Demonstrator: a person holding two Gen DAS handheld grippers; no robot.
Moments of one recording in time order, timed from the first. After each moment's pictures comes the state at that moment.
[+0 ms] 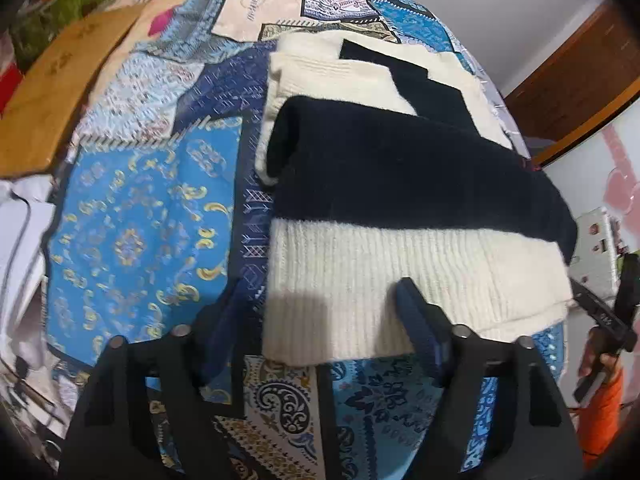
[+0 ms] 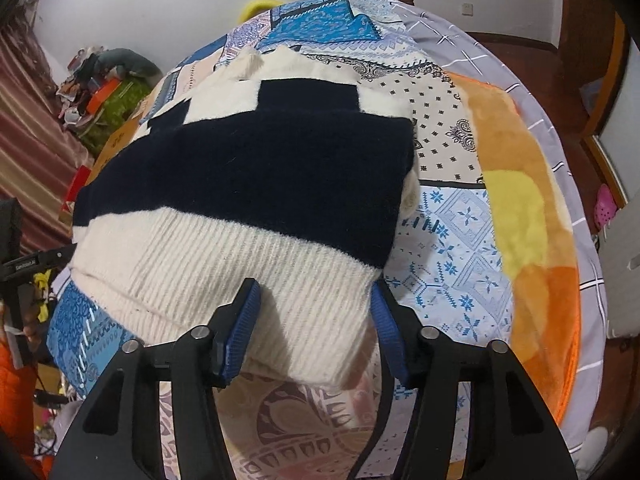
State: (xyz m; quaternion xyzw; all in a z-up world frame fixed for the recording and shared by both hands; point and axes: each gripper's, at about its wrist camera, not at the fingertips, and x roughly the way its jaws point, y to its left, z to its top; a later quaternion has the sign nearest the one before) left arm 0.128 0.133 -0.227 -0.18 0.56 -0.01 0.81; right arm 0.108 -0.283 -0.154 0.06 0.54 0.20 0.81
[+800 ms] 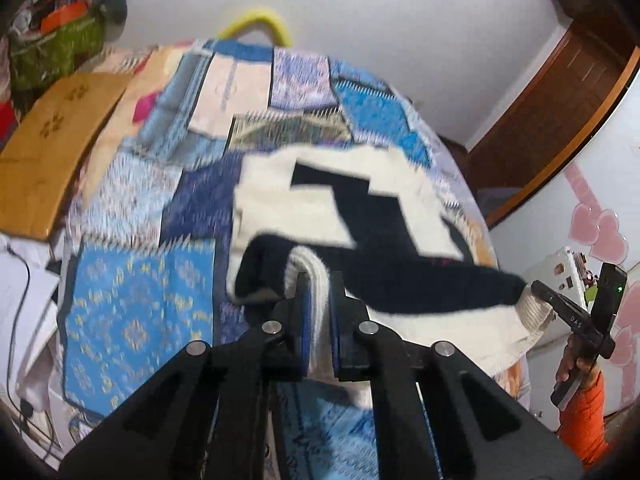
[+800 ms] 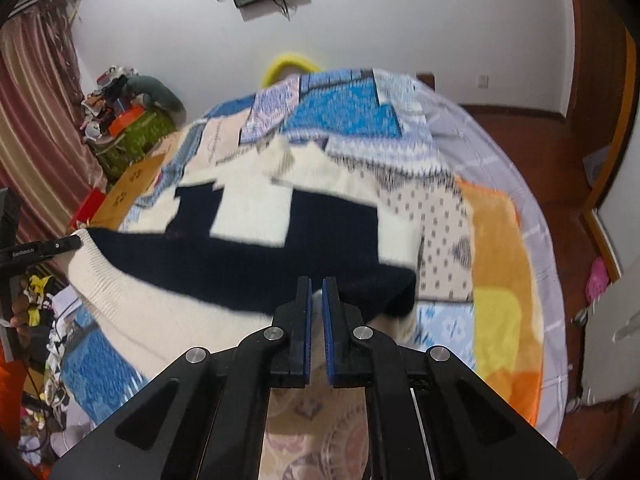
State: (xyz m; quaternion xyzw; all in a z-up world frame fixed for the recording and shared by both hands) left arm 0.149 0.139 -0.130 -0.19 0.45 -0.03 0.87; right arm 0.141 -0.271 -0.083 0.03 0.43 0.22 0.87
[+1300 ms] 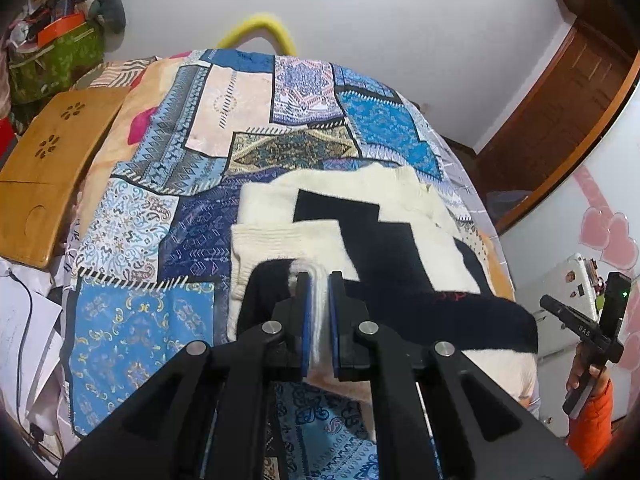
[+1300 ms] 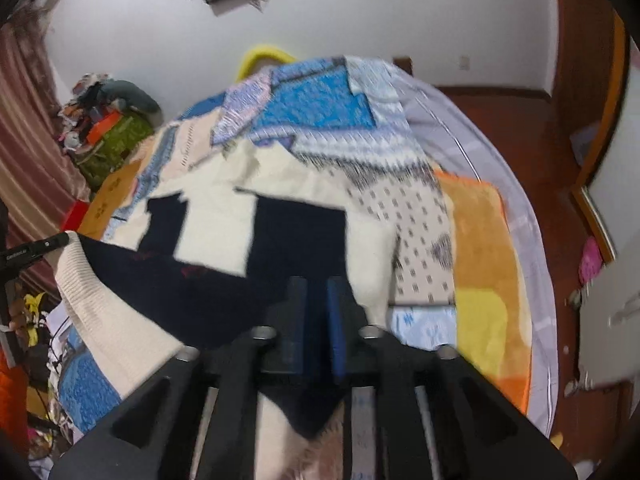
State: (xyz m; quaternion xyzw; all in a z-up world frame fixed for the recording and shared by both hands) left arm 0.189 0.141 -0.141 -0.17 0.45 -0.02 0.88; right arm 0.166 -0.291 -0.097 0.05 0.48 0.18 0.86
